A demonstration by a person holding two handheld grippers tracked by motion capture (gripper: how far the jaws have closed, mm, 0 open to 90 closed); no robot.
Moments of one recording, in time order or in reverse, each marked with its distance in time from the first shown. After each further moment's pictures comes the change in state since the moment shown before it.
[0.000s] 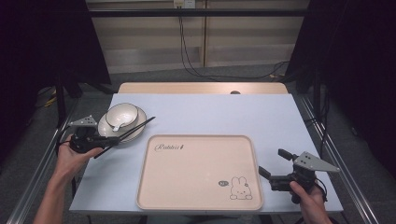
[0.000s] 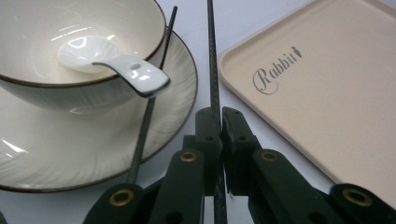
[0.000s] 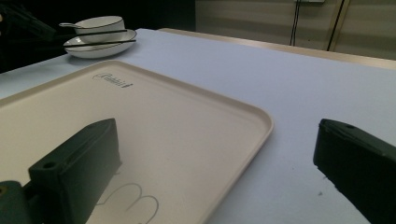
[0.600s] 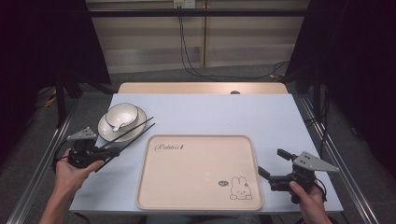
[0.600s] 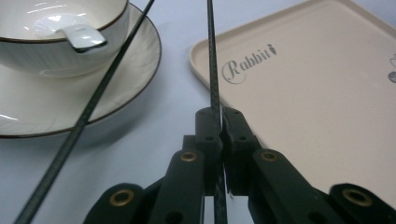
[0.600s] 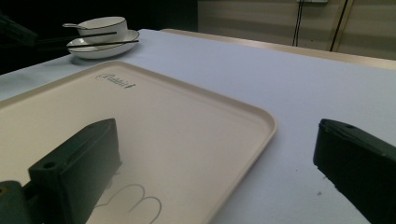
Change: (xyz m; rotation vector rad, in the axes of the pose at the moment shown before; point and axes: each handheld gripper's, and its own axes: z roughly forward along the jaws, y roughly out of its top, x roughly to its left) left arm -0.050 -0.016 -0.015 -0.029 0.055 -0.075; right arm 0.001 0.000 0.001 -0.001 0.004 -0.004
